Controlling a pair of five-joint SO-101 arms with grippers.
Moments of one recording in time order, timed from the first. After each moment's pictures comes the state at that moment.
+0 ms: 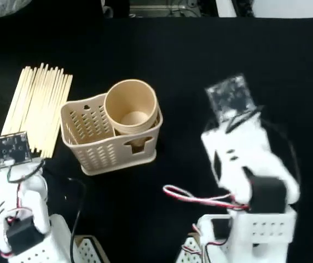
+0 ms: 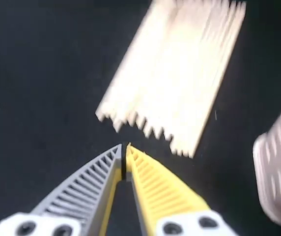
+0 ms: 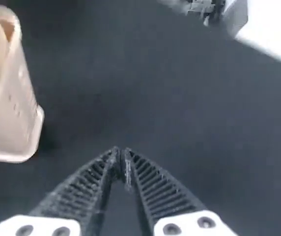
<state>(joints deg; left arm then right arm) -34.2 -102.0 74.4 70.2 -18.2 0.1 -60.9 40.4 75.6 23.3</state>
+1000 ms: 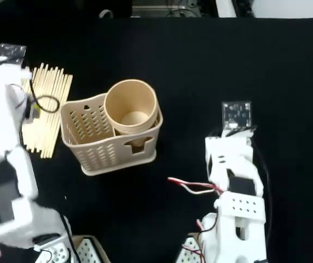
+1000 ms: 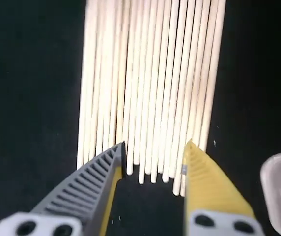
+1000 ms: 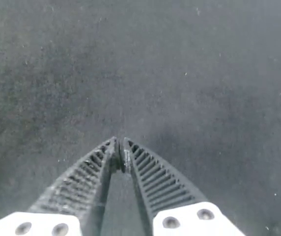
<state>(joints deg) -28.6 2.7 5.7 67.7 -26.8 9.1 -60.8 81.8 28.5 12.3</state>
